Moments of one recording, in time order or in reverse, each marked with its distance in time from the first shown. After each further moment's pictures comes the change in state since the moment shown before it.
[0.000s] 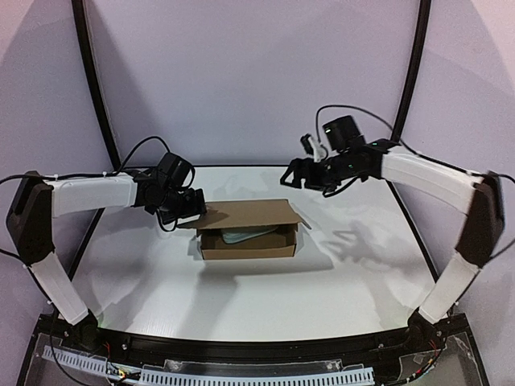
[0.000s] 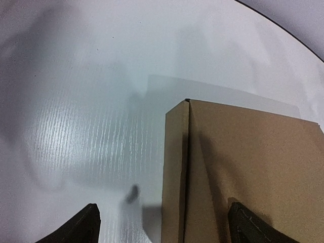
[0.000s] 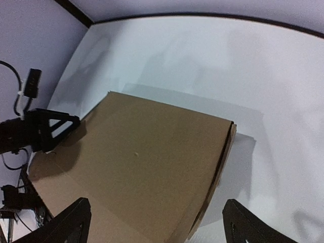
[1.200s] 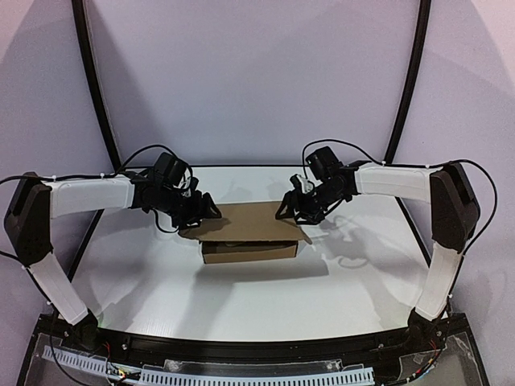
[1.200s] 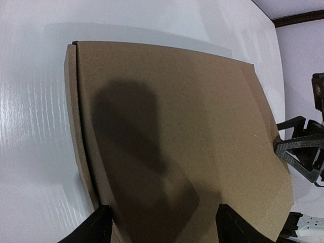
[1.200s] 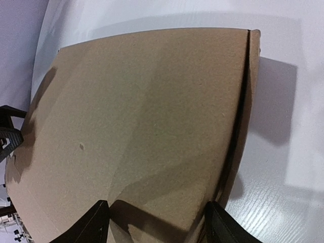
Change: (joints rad) left arm 0.014 -0.019 -0.043 0.078 0.470 -0.034; right arm -0.001 0.241 -0.053 0.018 -0.172 0.129
